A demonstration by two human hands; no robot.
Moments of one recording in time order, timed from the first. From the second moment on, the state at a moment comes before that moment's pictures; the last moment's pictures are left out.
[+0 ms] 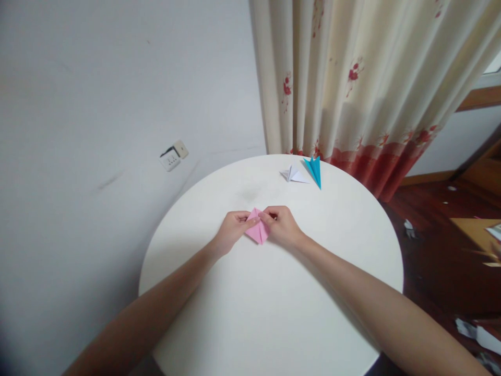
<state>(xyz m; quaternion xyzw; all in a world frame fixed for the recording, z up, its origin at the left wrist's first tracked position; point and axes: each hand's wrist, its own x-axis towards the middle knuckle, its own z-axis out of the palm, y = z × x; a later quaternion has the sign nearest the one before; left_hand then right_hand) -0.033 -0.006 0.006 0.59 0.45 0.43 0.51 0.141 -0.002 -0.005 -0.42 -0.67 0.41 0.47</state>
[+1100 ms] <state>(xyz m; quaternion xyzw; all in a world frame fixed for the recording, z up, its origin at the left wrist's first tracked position) -0.033 -0.006 0.008 0.56 0.44 0.51 0.47 0.134 -0.005 0.005 -0.41 -0.56 0.48 0.54</state>
